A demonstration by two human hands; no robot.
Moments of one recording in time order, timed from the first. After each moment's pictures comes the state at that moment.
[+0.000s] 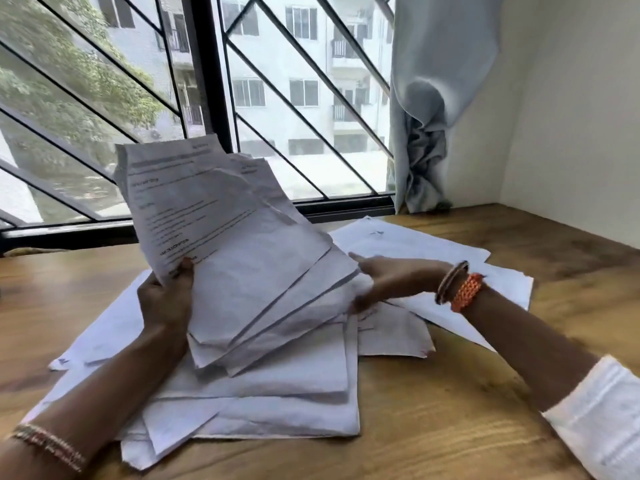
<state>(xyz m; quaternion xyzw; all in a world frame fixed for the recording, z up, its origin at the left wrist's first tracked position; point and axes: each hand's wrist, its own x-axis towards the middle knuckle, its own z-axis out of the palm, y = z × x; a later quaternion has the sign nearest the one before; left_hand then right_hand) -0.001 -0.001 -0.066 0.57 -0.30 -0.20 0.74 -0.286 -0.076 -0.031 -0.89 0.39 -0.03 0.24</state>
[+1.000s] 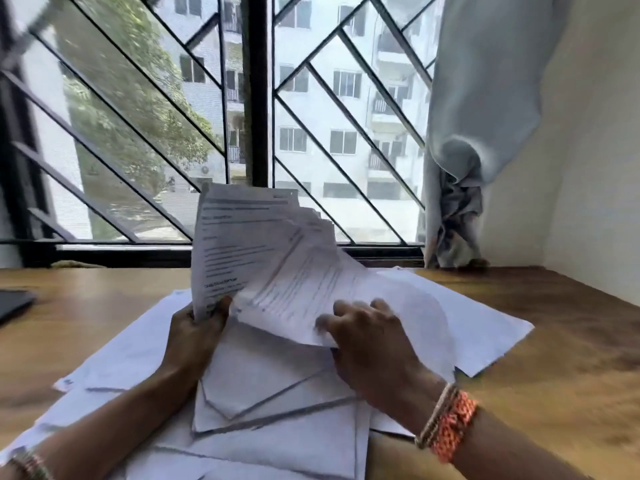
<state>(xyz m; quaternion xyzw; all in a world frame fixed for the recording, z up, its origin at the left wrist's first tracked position) -0.011 0.001 -0.070 0.56 -0.39 -0.21 0.70 -0.223 -0.026 -0.051 -0.86 0.36 -0.27 -0.26</state>
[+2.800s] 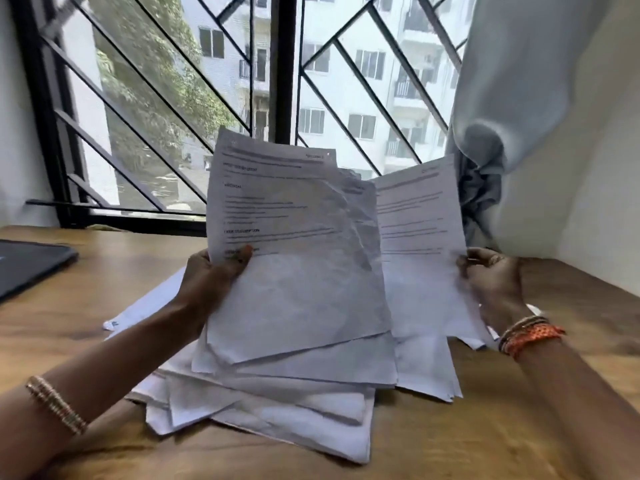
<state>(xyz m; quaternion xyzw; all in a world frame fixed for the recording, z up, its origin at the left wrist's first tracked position) -0.013 0.028 -0.037 0.53 -0.38 -0.26 0.71 -0.333 -0.114 -0.034 -0.51 0.49 -0.63 0.31</state>
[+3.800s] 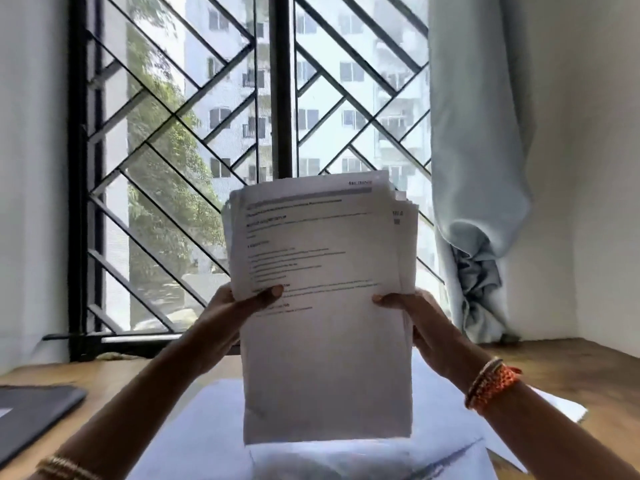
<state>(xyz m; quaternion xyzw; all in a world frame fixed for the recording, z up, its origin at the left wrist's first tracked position) 0.009 0.019 0.061 0.41 -0.58 -0.29 0.64 -0.235 -0.060 0.053 -0.63 0.20 -0.55 0.51</state>
